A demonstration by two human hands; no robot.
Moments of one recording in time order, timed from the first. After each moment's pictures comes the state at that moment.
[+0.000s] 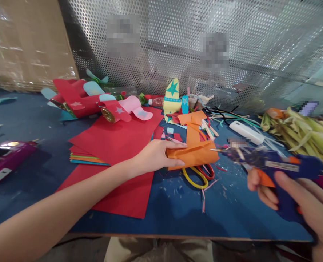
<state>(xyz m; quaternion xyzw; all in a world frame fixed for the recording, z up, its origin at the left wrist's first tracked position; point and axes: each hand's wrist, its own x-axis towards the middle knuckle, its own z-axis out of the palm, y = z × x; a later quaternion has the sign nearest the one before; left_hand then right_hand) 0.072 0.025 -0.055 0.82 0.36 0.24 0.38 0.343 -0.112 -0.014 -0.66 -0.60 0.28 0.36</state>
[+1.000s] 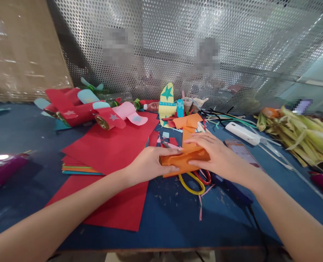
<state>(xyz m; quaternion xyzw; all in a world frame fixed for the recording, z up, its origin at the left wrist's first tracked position) 0.072 0.025 -0.062 0.82 0.35 0.25 0.38 0.299 -0.014 -0.019 -0.49 -0.86 0.03 0.15</state>
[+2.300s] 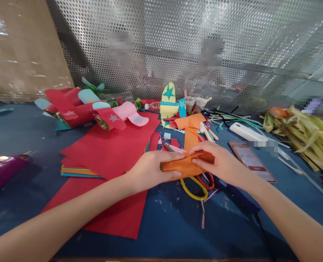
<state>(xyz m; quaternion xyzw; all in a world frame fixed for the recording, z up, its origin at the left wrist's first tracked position) 0.073 0.020 -0.065 0.83 0.31 0.29 0.35 0.306 -0.007 -0.037 -0.49 -0.83 0.16 0.24</state>
